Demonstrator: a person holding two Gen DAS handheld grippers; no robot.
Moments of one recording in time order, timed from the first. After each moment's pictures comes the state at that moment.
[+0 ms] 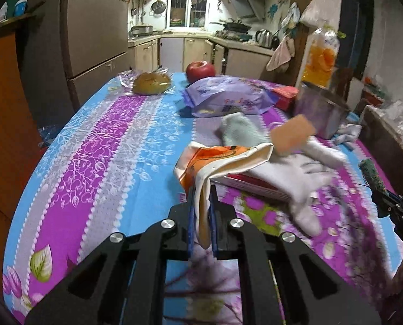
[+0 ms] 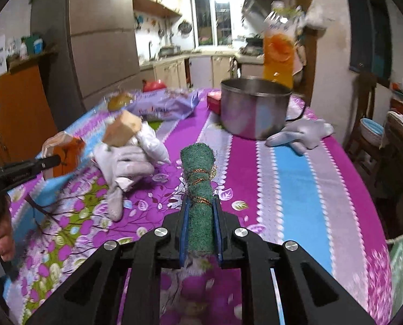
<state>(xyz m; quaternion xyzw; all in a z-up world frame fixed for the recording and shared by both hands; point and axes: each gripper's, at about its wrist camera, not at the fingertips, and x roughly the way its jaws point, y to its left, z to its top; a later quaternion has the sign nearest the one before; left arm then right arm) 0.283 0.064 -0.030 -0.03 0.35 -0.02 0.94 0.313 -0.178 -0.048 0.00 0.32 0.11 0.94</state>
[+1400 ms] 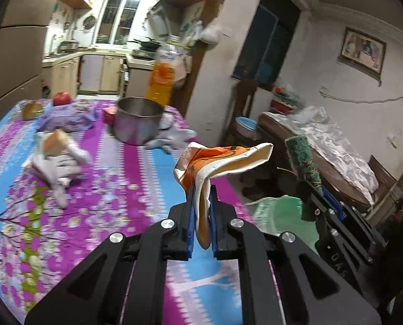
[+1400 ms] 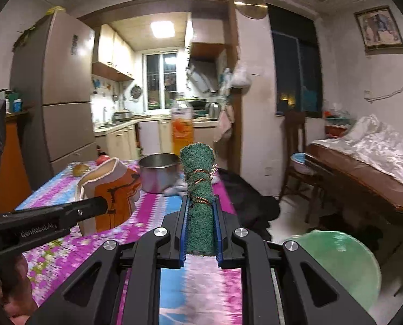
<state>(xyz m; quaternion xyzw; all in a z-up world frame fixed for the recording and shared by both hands) 0.165 -0.192 0.043 -0.08 0.29 -0.24 0.92 0.112 -0.337 0.051 0.02 0.16 -0.04 0.99</state>
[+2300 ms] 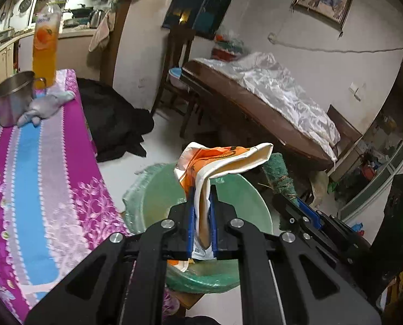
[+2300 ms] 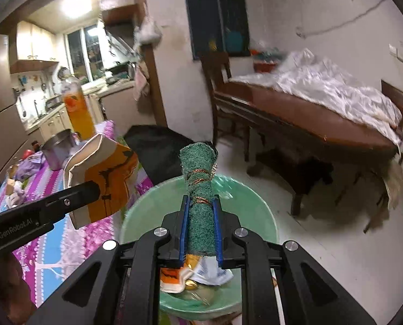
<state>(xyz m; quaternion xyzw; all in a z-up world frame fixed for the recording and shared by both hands) 0.154 -0.419 0.003 -0.03 0.39 -0.37 0.85 0.070 -0.583 -0.002 0.12 0.30 -0.19 0.93</state>
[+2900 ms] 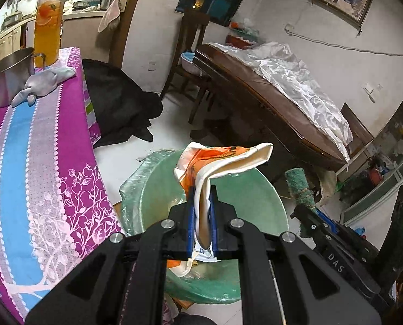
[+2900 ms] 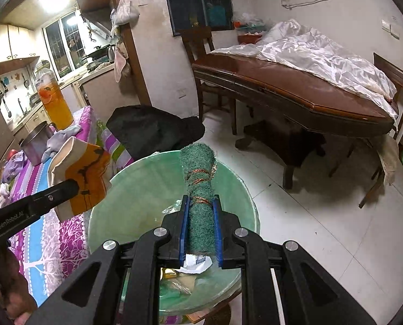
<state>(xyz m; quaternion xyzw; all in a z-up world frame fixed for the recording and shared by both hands) 0.181 -0.433 -0.021 -0.04 0.43 -0.34 0.84 0.090 -0.616 -0.034 0.15 0.35 -0.21 0.90</state>
